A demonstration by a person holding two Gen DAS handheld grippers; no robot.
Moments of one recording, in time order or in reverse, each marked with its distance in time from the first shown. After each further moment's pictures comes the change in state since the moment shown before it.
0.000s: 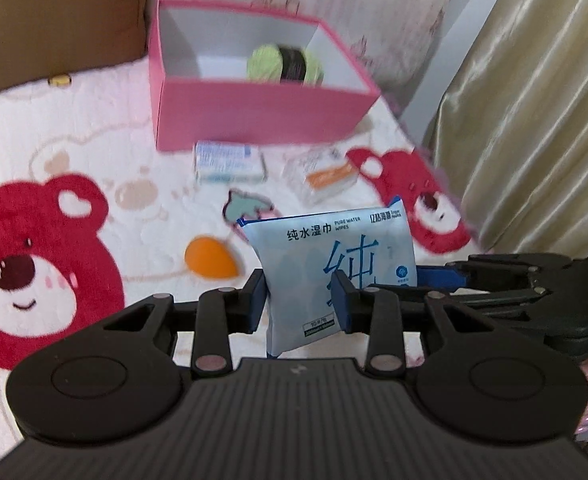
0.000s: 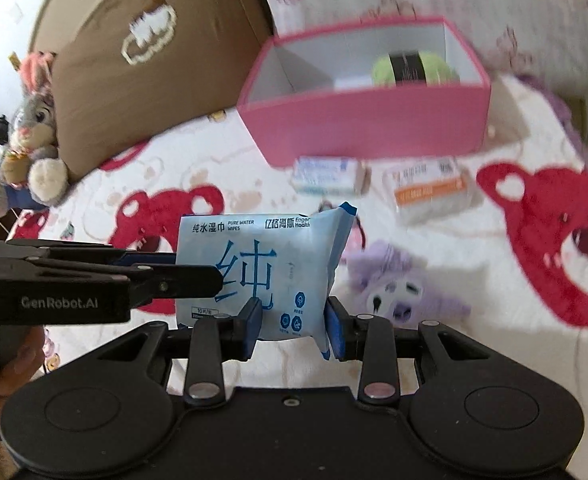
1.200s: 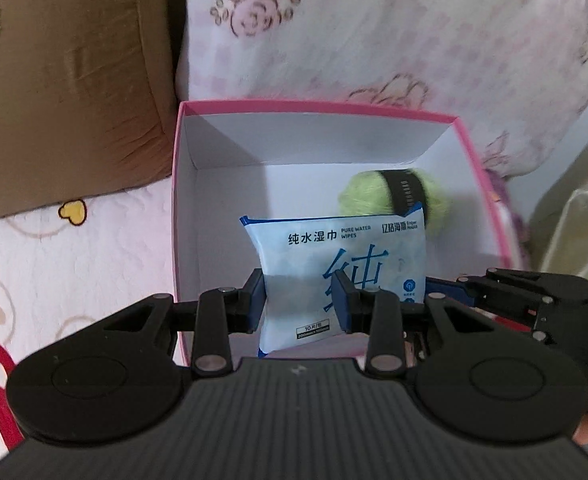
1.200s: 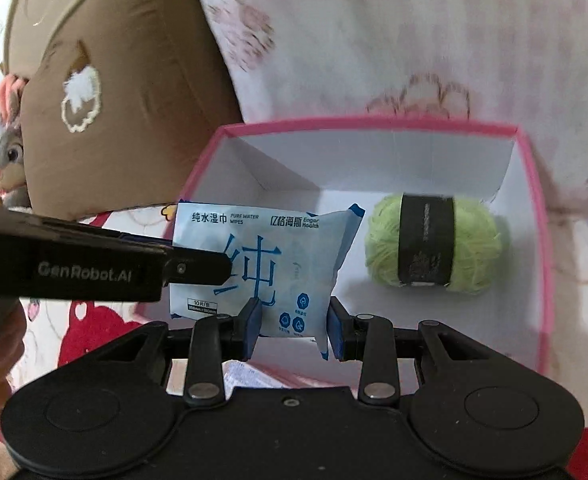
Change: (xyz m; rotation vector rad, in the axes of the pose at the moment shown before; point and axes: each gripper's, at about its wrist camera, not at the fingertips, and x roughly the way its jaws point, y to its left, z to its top) left arm 0.137 0.030 0.232 -0.112 0.095 0.308; right arm 0.136 -0.073 0.217 -0.084 0.064 0.085
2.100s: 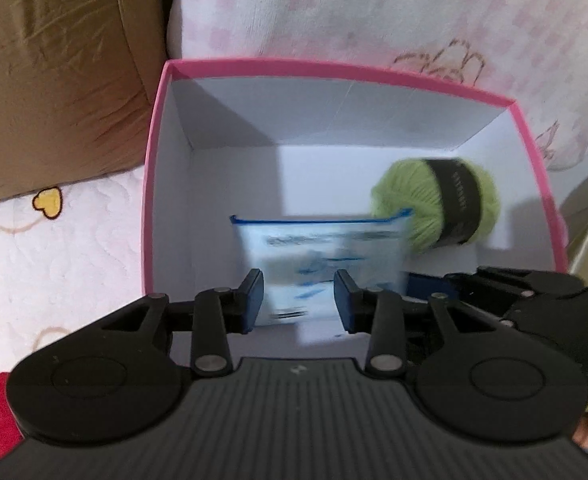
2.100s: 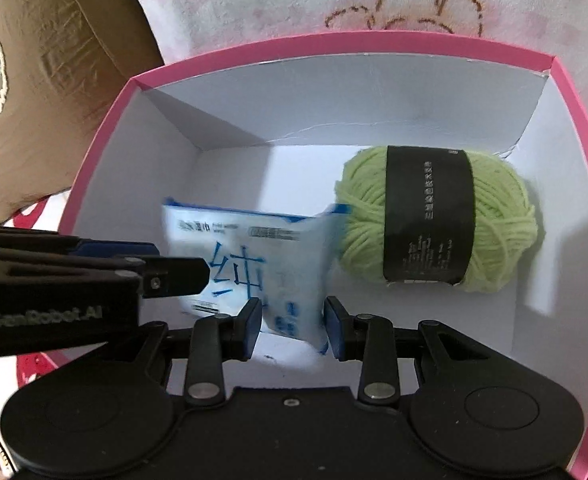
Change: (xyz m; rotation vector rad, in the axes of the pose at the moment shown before) left arm 0.058 0.007 0.008 -0.045 0.055 0.007; right arm 0.074 -0.024 0.015 0.057 0.139 -0.095
